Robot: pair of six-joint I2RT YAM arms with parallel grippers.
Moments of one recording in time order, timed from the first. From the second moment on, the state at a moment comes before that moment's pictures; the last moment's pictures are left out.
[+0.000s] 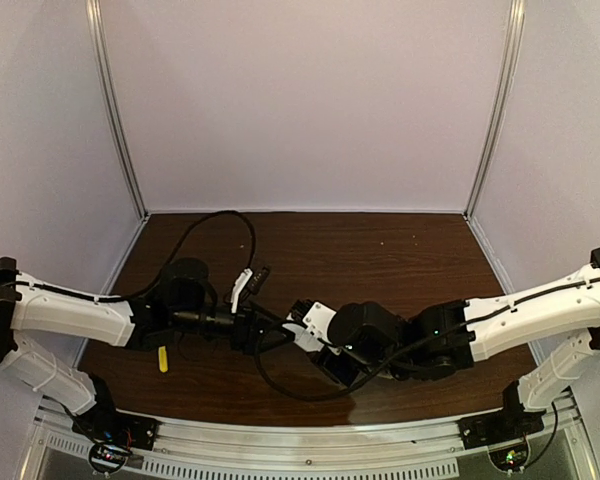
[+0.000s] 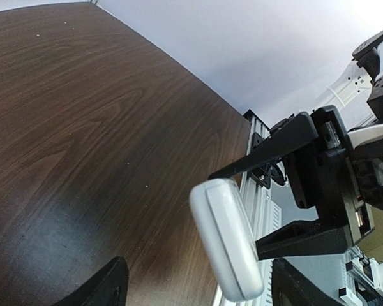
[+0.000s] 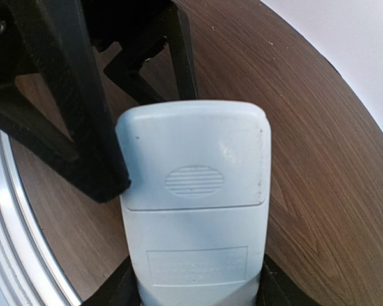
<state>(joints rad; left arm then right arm) -0.92 1.36 0.57 0.44 0.54 -0.47 1.39 1.48 1.00 -0.30 0.47 0.17</state>
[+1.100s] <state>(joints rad) -0.93 1.44 0.58 0.51 0.66 -0.52 1.42 1.58 1.07 -0.32 0.57 0.13</state>
